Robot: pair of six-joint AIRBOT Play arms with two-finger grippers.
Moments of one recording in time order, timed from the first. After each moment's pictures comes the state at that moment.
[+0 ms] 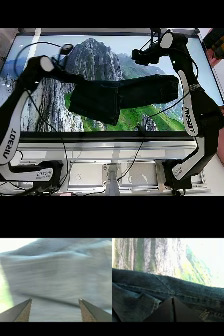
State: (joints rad) left arm -0.14 -1.48 1.41 1.30 -1.05 -1.30; right arm 0.22 -1.82 2.03 -1.33 1.23 1.73
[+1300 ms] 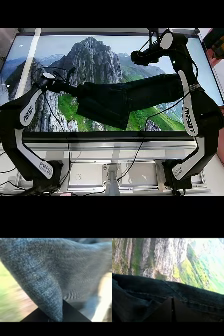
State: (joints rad) left arm 0.02 -1.90 1.41 0.54 -1.33 -0.90; right arm 0.22 -1.82 2.03 -1.32 1.24 1.63
